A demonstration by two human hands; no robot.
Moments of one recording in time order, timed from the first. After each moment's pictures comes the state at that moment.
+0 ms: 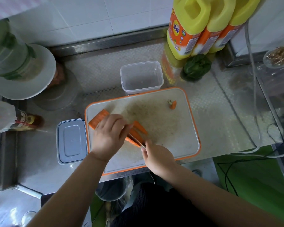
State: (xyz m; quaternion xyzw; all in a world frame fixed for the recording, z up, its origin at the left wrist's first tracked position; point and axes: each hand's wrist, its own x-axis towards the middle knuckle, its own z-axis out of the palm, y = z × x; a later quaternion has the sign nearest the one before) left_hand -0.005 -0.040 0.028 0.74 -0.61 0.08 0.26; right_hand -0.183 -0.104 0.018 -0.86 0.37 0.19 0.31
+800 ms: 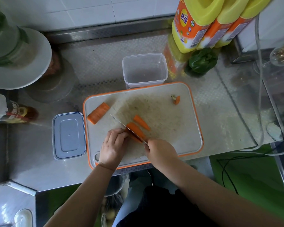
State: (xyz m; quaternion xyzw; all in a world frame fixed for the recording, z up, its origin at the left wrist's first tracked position) left_hand -0.031 0.010 -0.061 0.76 -0.56 0.00 0.33; right_hand -0.176 -0.103 0.014 -0.84 0.39 0.20 0.31
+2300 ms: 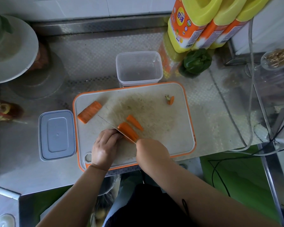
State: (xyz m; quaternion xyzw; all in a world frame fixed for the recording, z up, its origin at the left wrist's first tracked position) left_hand -0.033 0.007 -0.062 0.77 -0.53 0.02 0.34; right_hand -0.153 -0.104 0.069 -0.83 0.38 0.30 0.27
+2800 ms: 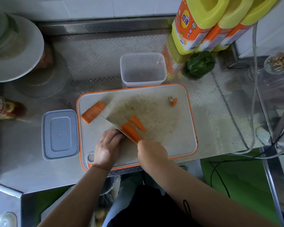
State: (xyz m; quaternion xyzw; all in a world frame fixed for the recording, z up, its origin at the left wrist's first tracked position) left_hand -0.032 0.008 -0.062 0.77 -0.53 -0.01 0.34; right_hand -0.150 -0.099 0.051 -0.84 0.39 0.29 0.26
